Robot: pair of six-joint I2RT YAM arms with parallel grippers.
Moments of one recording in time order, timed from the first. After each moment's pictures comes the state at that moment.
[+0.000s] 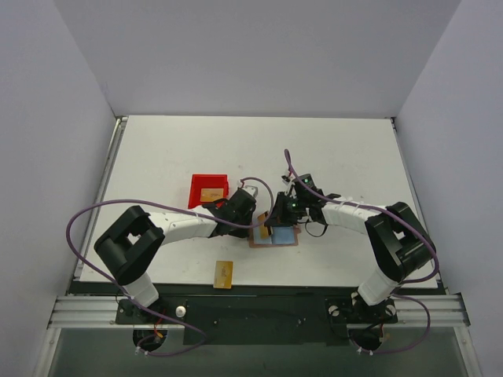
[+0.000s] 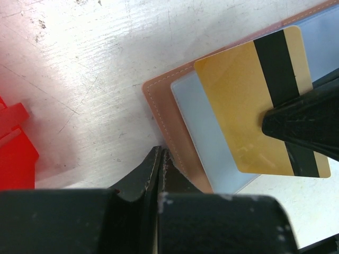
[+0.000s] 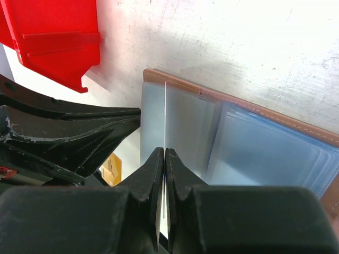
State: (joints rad) left arm -0.85 1.68 0.91 -0.22 -0.13 -0.55; right arm 0.53 1.63 0.76 -0.01 -0.45 0.67
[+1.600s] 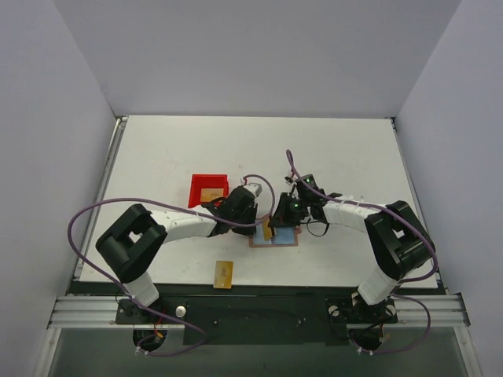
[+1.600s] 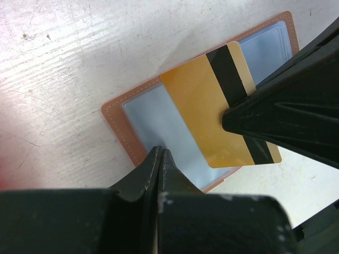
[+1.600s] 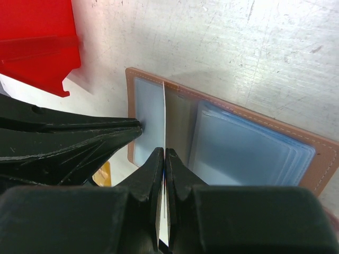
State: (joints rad) left arm -0.83 1.70 0.90 -0.09 0.01 -0.54; right arm 0.50 1.64 0.76 -0.04 -0.43 0.65
